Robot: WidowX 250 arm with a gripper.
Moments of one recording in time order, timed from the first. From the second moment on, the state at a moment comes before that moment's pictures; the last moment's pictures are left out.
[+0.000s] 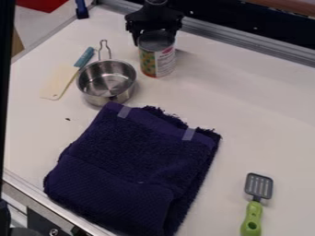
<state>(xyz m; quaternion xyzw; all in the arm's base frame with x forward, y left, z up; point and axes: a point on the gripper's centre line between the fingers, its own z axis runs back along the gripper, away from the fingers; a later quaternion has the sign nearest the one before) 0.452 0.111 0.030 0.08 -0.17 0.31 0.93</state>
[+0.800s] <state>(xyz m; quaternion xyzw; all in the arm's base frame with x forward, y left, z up) 0.399 0.046 0.035 0.06 -0.13 0.33 0.93</state>
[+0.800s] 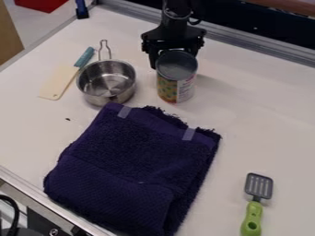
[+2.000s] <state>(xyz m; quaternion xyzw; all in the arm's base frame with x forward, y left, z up) 0.404 0.046 0.071 0.07 -0.19 0.35 0.92</state>
